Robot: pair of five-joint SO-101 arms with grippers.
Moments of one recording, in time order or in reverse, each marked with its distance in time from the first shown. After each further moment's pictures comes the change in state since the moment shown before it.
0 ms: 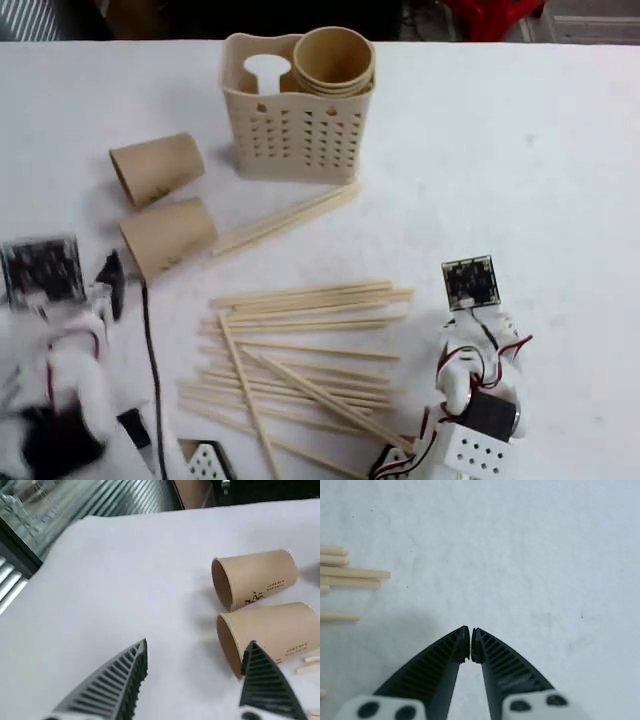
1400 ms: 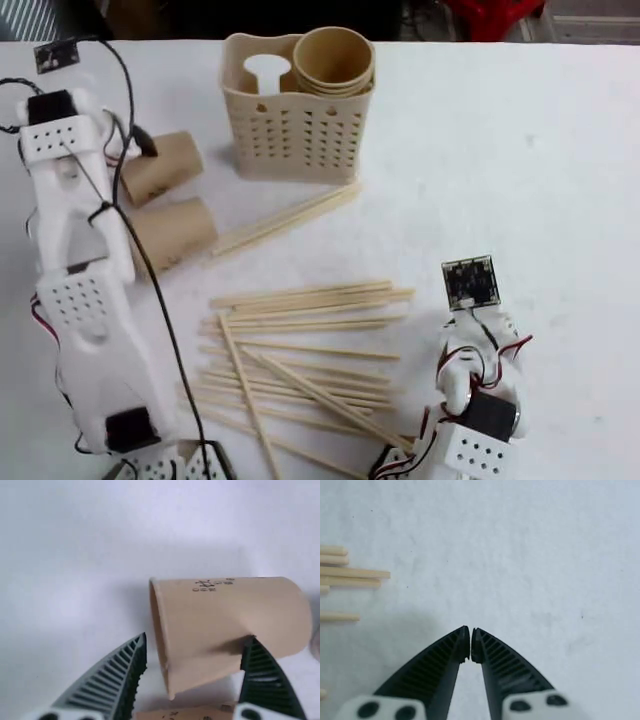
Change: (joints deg) left arm 12.0 131.2 -108.6 17.8 26.1; right arm 0.0 0.0 0.0 0.0 0.0
